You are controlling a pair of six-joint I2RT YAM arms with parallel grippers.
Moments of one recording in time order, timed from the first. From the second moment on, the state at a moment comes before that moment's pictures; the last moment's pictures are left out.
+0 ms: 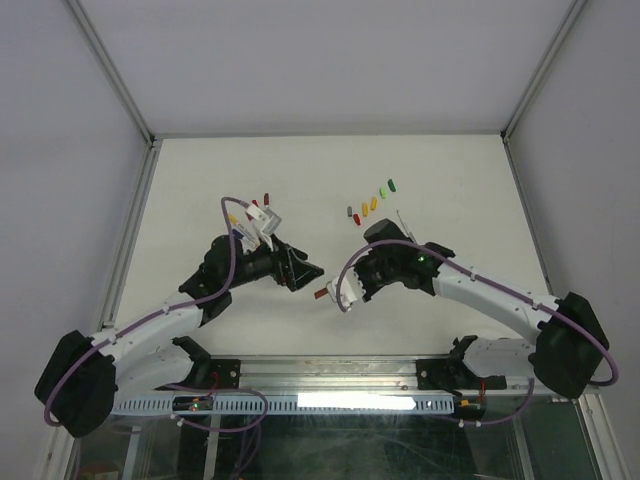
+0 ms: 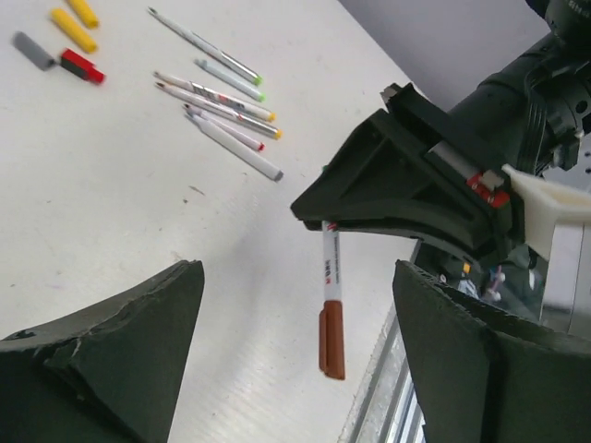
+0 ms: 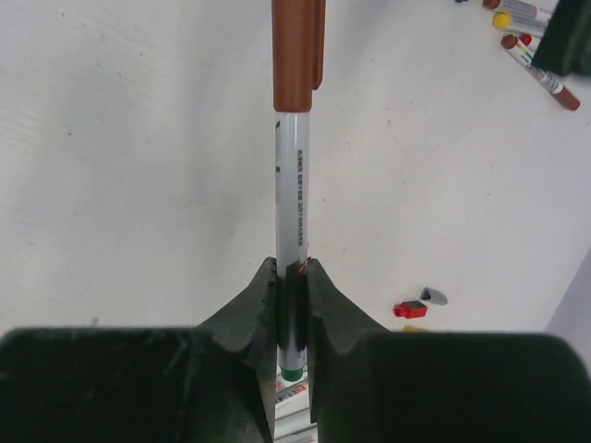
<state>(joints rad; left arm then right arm) -0.64 1.07 0.49 0.38 0.50 -0.47 0.84 1.25 0.84 -0.54 -0.34 -1.35</state>
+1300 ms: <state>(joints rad) -0.78 1.02 0.11 1.11 -0.24 -1.05 0.66 1.27 0.85 -0.38 -0.40 -0.50</state>
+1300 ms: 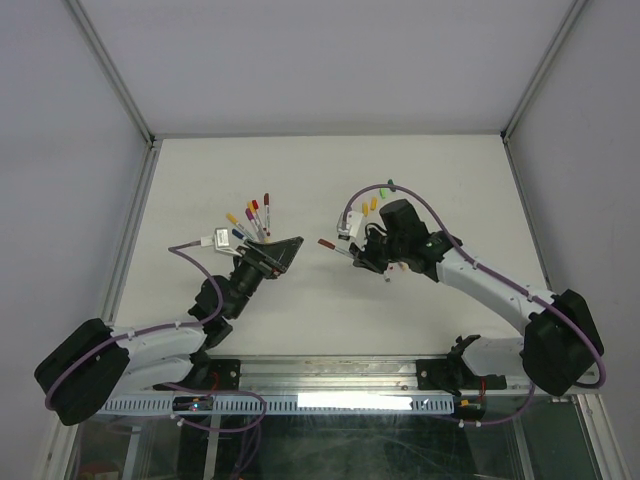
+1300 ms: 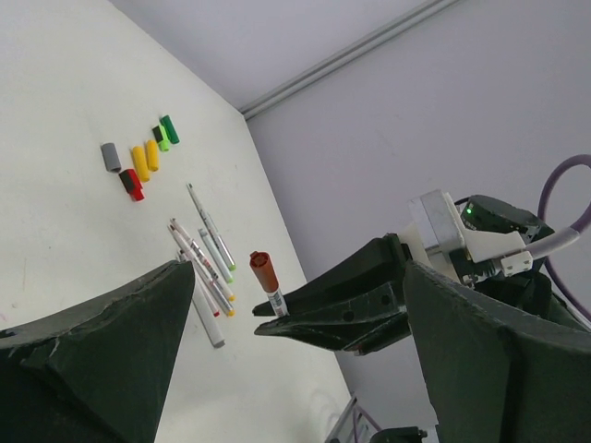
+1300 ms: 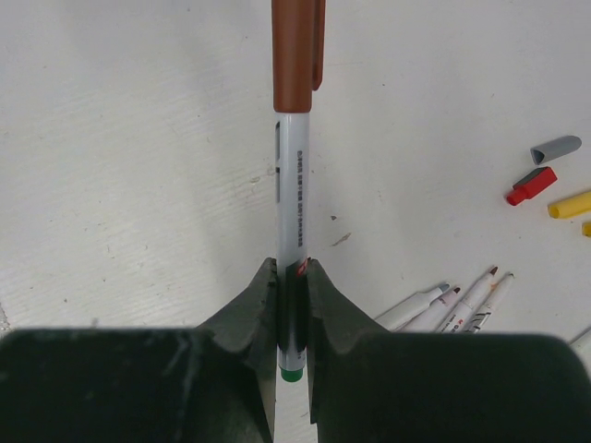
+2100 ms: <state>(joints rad) -0.82 1.33 0.28 1.14 -0.31 -1.10 0.65 1.31 0.85 -0.34 -0.38 -0.43</state>
